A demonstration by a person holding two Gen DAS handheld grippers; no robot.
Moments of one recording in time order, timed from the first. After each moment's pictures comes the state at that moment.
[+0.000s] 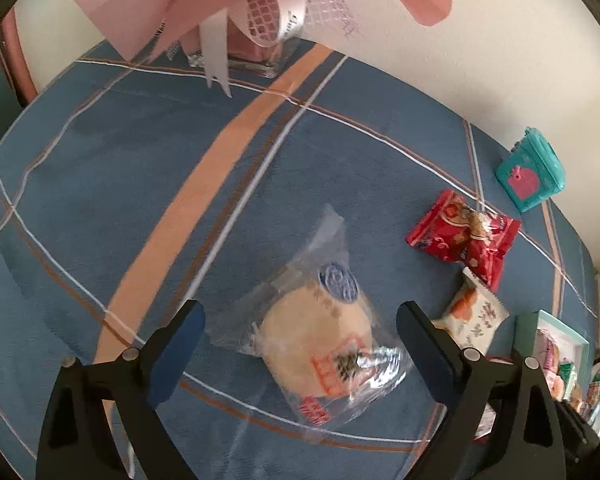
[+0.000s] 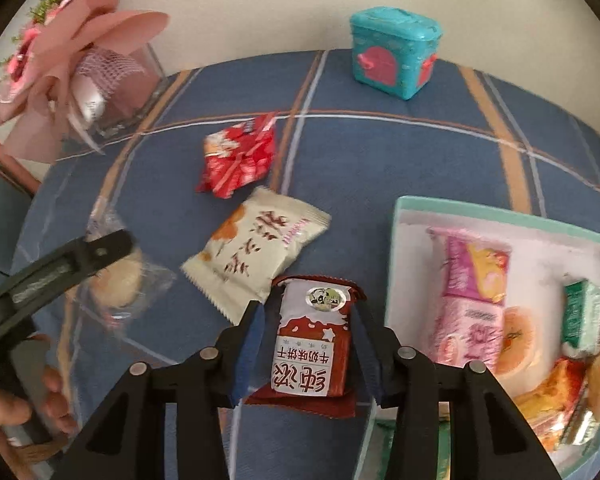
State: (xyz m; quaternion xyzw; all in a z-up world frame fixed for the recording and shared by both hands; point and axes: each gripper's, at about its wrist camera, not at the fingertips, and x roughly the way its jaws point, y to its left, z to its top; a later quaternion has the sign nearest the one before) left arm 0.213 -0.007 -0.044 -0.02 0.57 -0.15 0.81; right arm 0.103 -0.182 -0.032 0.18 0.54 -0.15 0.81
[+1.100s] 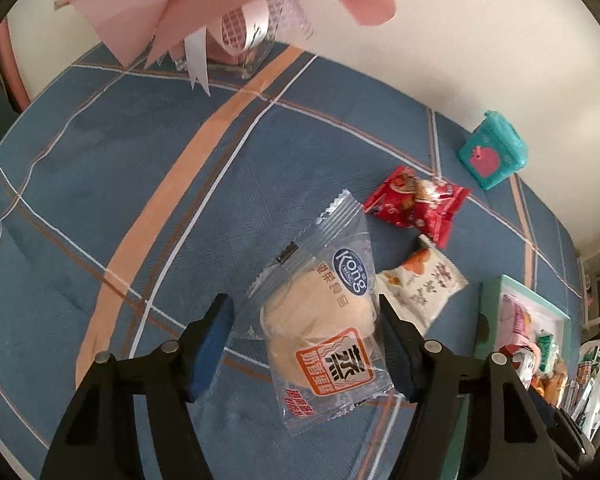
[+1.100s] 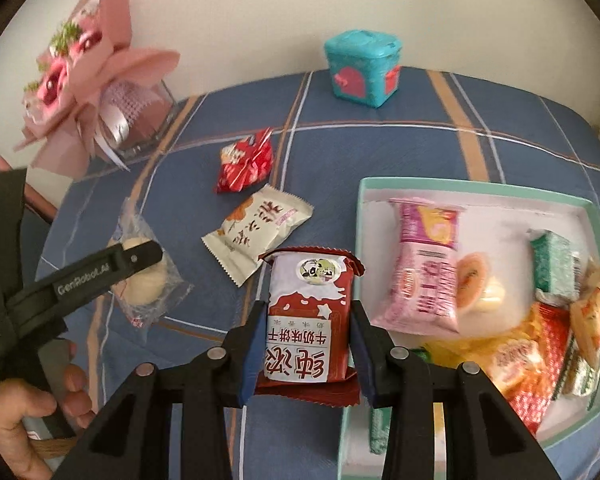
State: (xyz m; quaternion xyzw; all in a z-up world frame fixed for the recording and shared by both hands) left arm 0.165 -0.008 -0.011 -0.02 0.57 -0.17 0.81; right arm 0.044 -0.179 0.006 0.22 0.50 -0.16 0.82
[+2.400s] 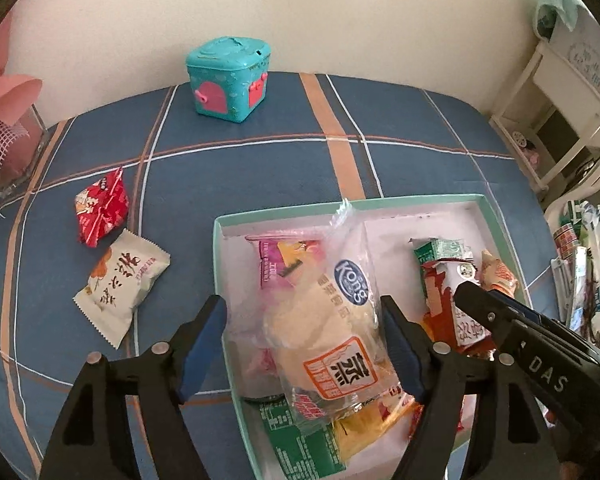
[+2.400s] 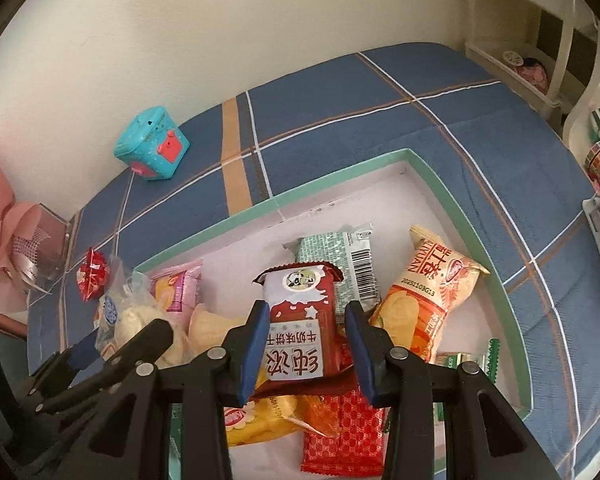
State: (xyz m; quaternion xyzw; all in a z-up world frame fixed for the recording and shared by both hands) left arm 0.045 -0.203 0.020 0.14 0.52 -0.37 0.76; right arm -0.065 -0.337 -0.001 0.33 0.44 -0.31 0.78
